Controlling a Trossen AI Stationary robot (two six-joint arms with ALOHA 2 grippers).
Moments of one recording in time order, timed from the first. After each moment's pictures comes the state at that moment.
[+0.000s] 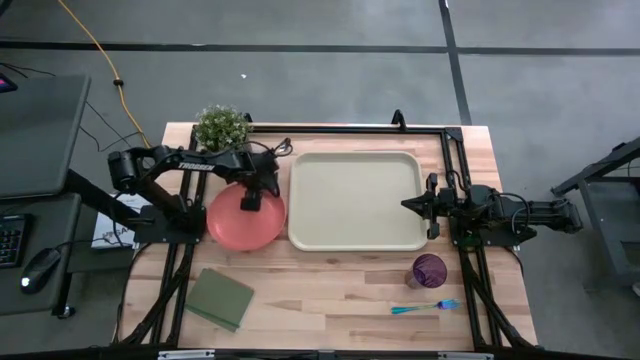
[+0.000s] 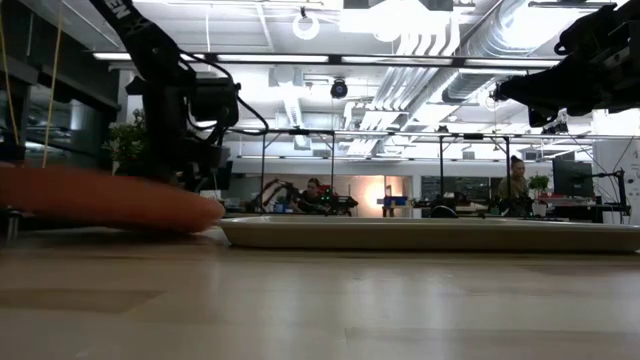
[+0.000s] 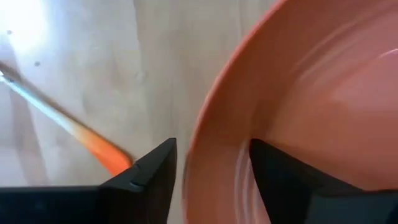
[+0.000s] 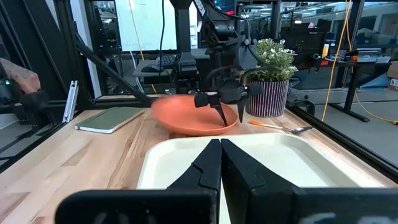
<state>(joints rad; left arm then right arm) 0.57 1.52 0.73 -0.56 -0.13 0.56 -0.02 0.01 0.01 0.03 0.06 0.00</state>
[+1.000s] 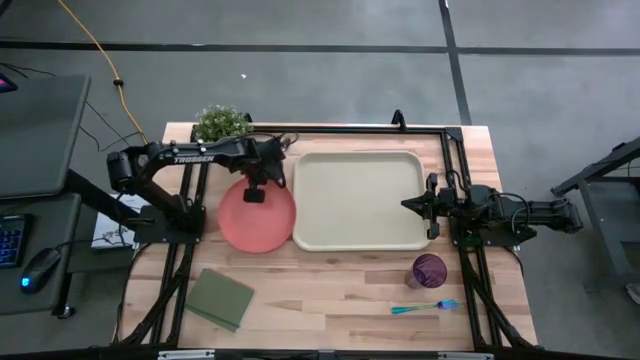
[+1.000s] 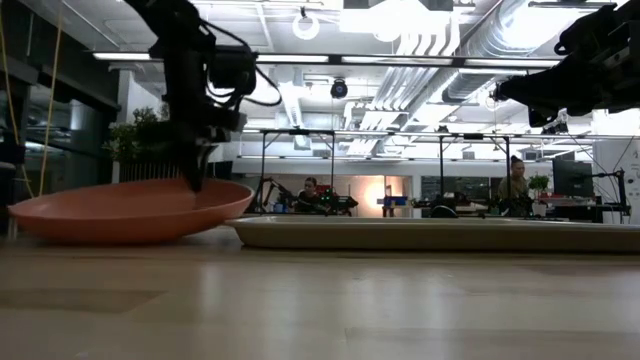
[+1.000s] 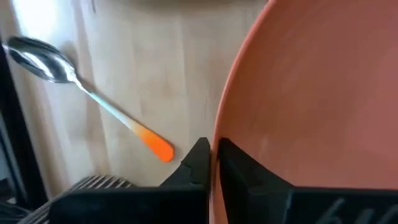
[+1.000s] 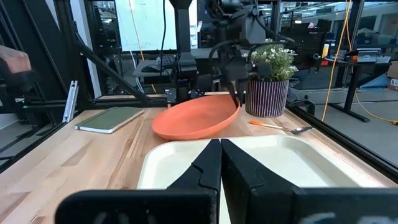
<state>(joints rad) 0.55 1.52 0.98 -0.84 -0.15 0.52 -0.02 0.01 0.01 0.03 0.06 0.00</state>
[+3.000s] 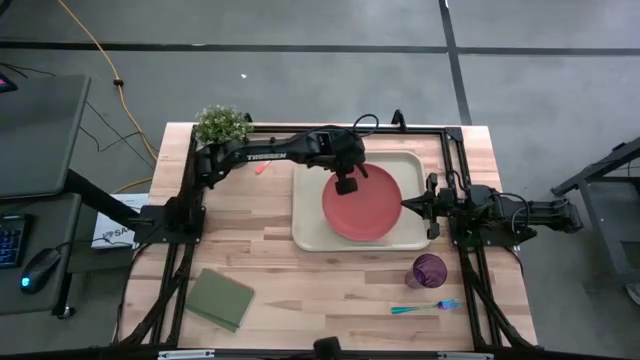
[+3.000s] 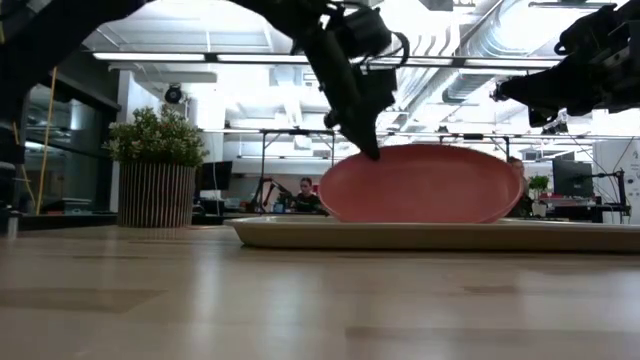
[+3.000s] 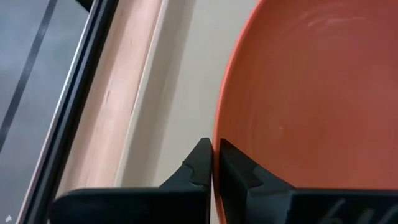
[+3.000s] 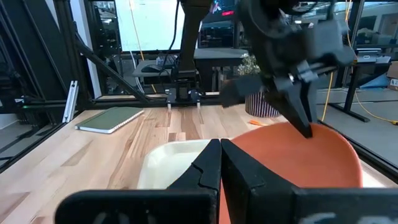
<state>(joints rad) 0.36 2.18 1.91 -0.72 -0.17 0.13 -0.02 0.01 0.01 0.03 0.06 0.00</state>
